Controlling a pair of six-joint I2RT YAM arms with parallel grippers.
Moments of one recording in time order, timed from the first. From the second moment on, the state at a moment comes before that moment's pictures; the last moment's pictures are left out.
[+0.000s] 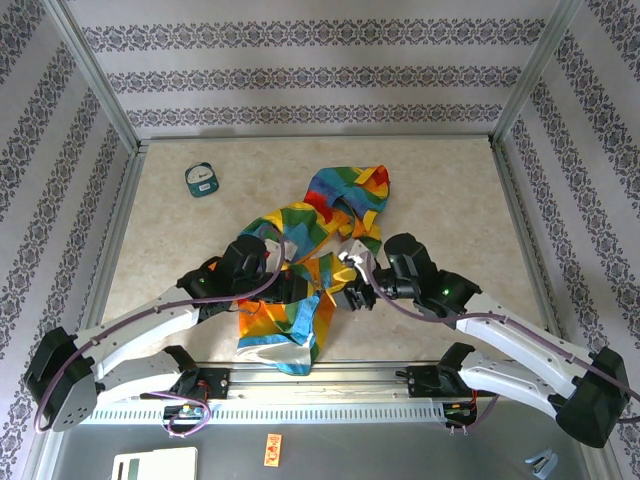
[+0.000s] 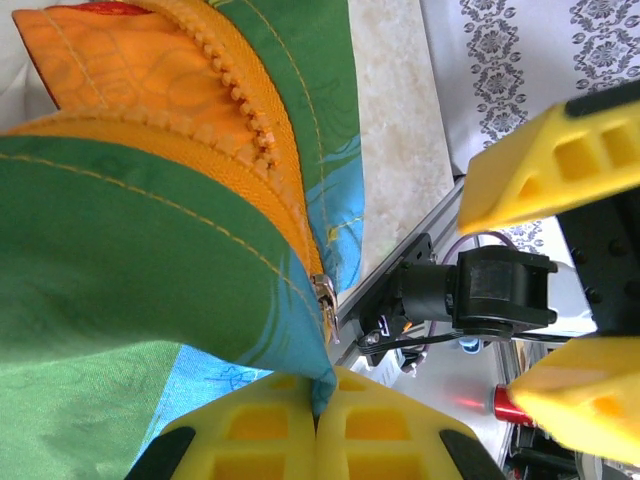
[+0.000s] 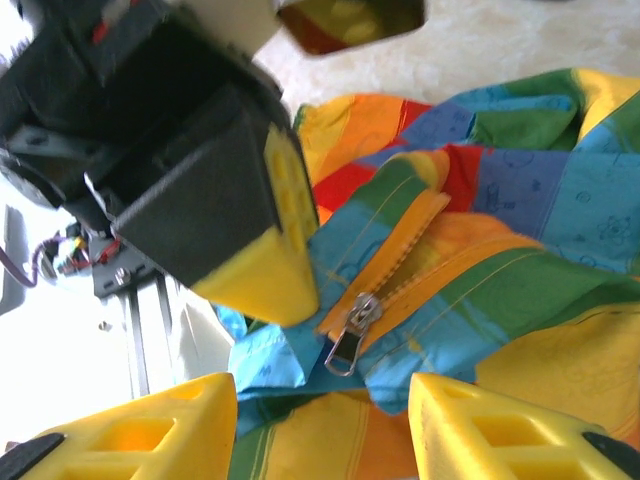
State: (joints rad) left arm -0.73 1.08 0.67 -0.23 0.53 -0.82; right arm 0.79 0.93 0.67 -0.31 -0.46 0.02
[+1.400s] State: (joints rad) left arm -0.73 1.15 0.76 -0.37 0.53 -0.82; right arm 0.93 1.14 0.67 -0.33 -0.32 -0.09
